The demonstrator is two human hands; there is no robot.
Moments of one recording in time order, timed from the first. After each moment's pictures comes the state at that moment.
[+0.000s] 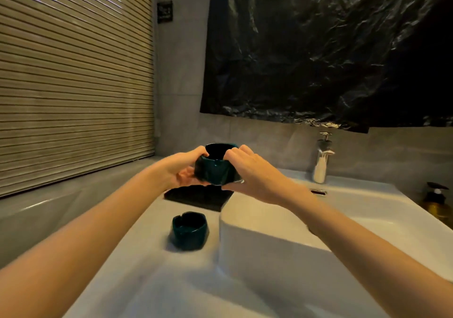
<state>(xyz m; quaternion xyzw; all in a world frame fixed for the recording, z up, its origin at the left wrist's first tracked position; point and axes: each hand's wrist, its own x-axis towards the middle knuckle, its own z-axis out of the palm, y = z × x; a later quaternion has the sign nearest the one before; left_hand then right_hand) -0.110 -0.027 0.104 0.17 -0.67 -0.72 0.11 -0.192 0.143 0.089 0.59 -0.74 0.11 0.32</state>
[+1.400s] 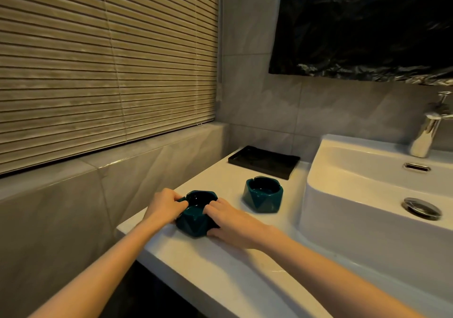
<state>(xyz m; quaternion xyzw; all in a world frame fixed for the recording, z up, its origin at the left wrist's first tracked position) 0.007 -0.206 -0.092 0.35 -0.86 -0.30 0.20 -0.095 -0.029 -0.083 0.68 -0.73 0.12 0.02</state>
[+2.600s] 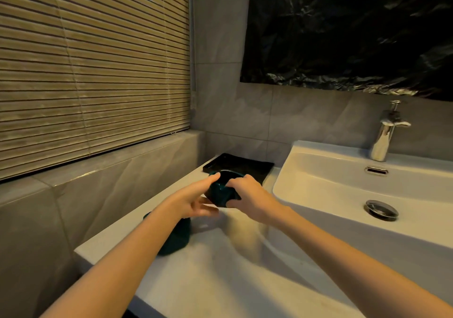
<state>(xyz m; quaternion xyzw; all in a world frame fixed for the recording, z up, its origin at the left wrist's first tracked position) -0.087 -0.106 -0.020 0.29 -0.64 -0.71 0.04 -0.173 0.026 -0.028 0.54 -0.82 0.18 0.09</state>
